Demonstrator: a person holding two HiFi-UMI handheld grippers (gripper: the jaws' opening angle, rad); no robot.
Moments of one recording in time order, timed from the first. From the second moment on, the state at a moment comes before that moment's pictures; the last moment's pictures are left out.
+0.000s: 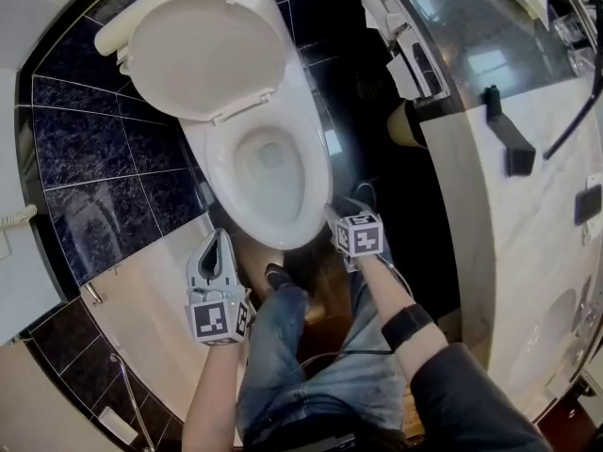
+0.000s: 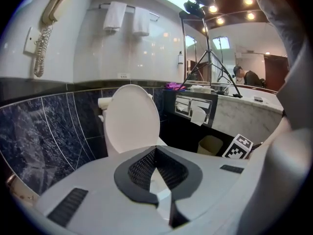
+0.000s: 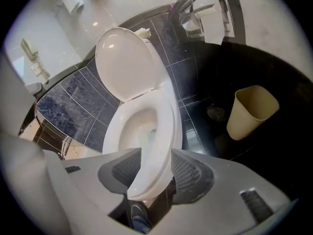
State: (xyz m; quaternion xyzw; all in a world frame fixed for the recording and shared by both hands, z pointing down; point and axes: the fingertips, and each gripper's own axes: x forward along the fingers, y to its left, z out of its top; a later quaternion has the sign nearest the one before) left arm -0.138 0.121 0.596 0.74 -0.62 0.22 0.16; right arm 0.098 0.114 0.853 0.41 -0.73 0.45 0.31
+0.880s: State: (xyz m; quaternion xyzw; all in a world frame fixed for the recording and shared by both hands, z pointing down) left arm -0.145 0.137 0.664 0.73 -0.61 0.24 0.19; right arm 0.083 0.107 0.932 0.41 -0.62 0.66 0.11
